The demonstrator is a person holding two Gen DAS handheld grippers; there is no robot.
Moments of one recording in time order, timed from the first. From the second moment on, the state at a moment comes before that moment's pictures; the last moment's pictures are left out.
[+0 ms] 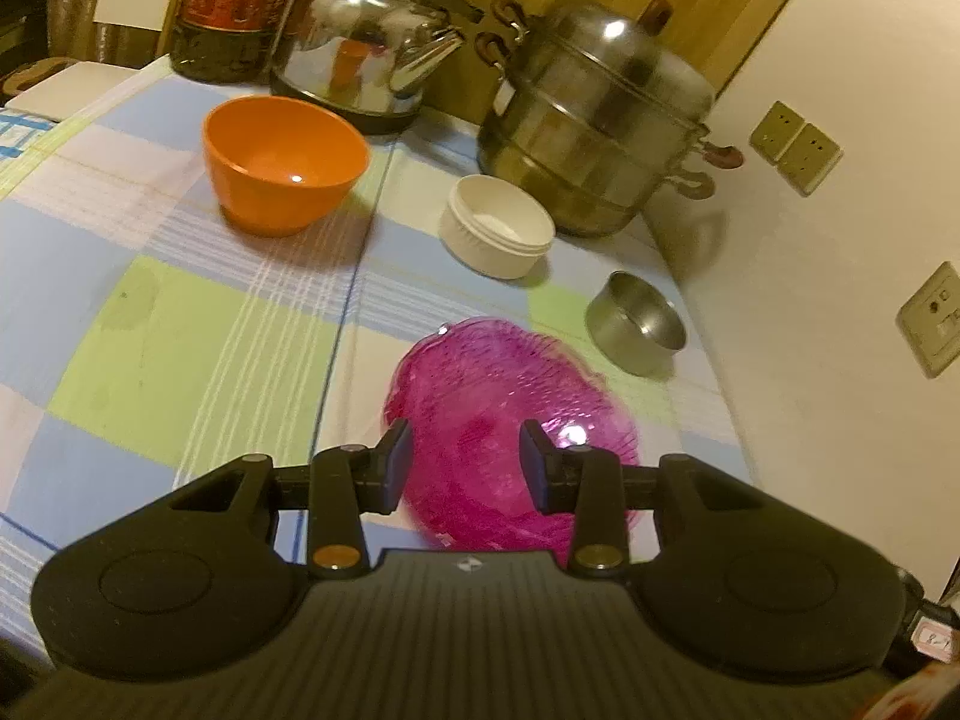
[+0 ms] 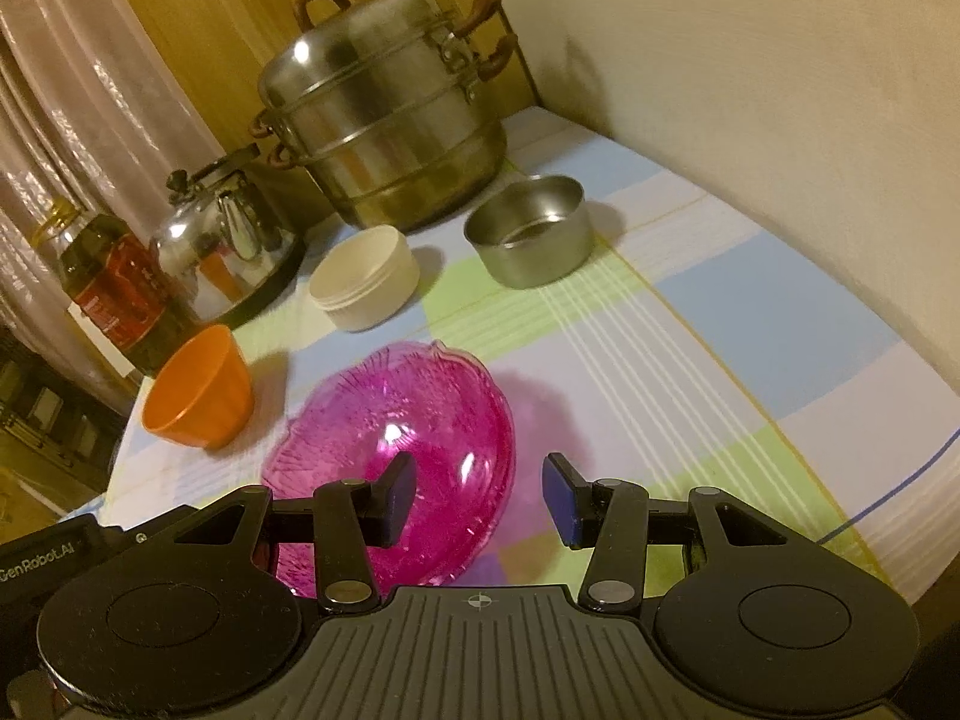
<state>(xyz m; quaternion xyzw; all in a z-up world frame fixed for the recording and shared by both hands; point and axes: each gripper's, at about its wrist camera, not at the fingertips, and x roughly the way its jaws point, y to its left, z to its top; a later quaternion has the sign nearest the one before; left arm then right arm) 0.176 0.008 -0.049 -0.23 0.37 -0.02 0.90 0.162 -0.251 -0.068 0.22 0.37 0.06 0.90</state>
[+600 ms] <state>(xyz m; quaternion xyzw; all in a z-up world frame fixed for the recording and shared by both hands) 0.227 0.002 -0.014 -0.19 0.36 -0.04 0.91 0.200 -0.251 -0.024 0.20 0.35 0.09 0.91</state>
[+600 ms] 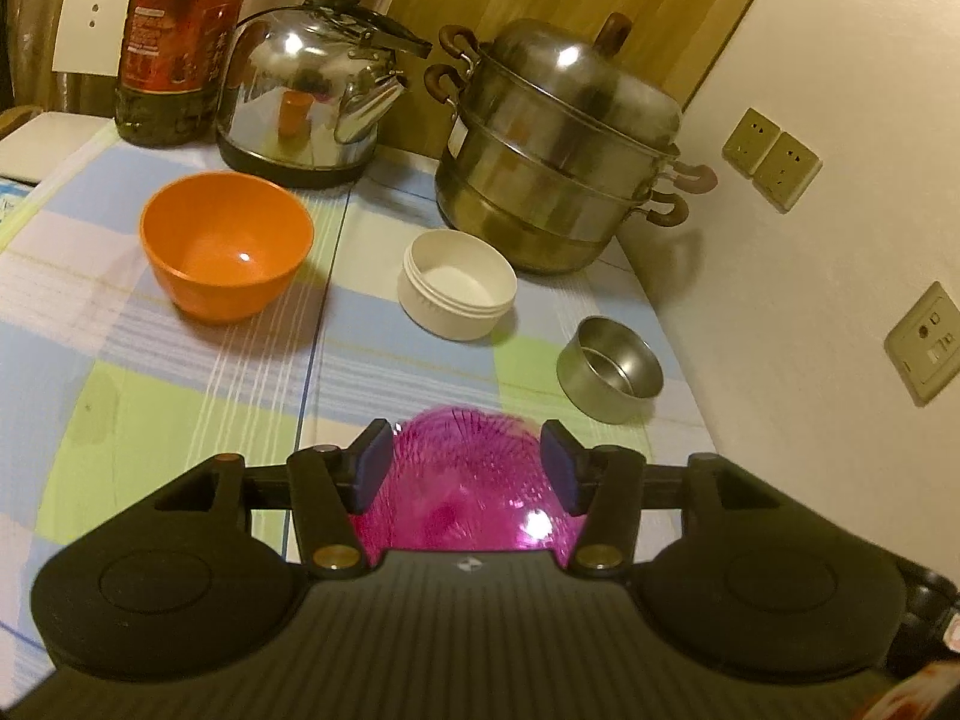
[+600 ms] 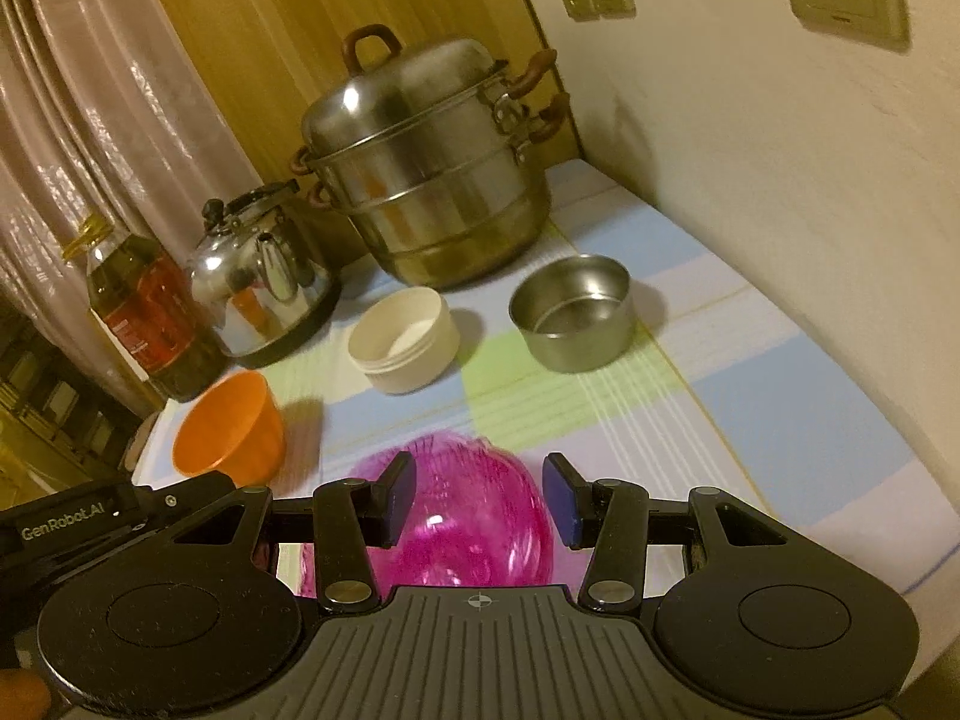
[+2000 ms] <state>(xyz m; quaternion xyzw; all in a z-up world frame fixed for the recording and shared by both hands) 0.396 0.030 -0.080 -0.24 0.37 0.01 0.90 0.397 -0.222 -0.074 0.29 0.40 0.10 0.86</state>
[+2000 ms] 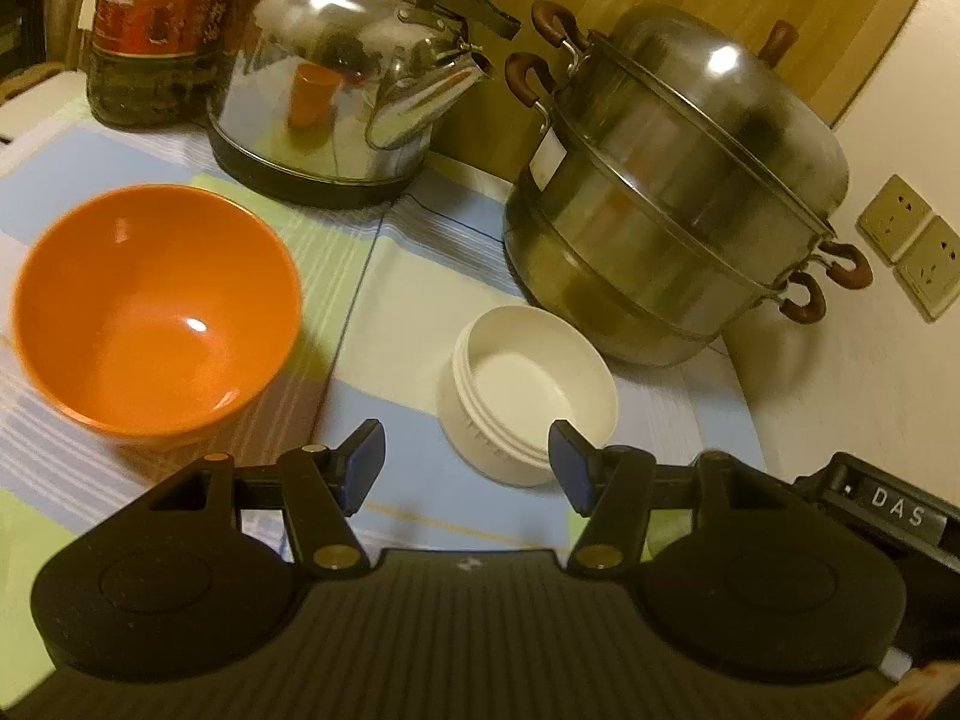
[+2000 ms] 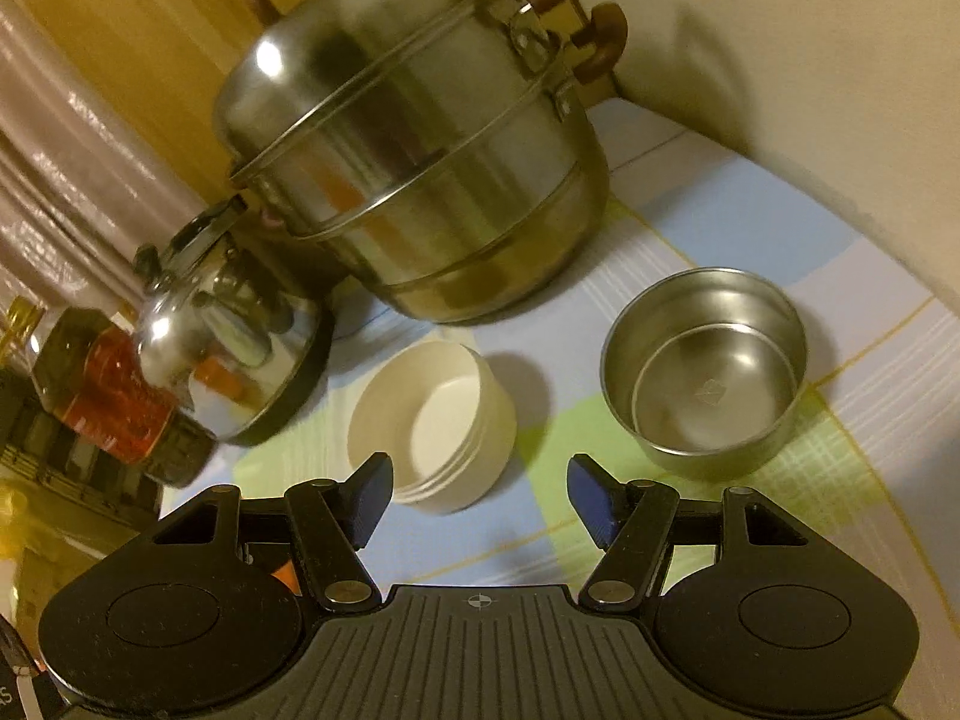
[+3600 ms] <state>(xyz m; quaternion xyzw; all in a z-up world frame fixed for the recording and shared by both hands) 0.466 0.024 -0.139 -0.31 0.39 0.03 0.87 0.486 -0.185 -0.142 0.26 0.45 0.09 0.85</state>
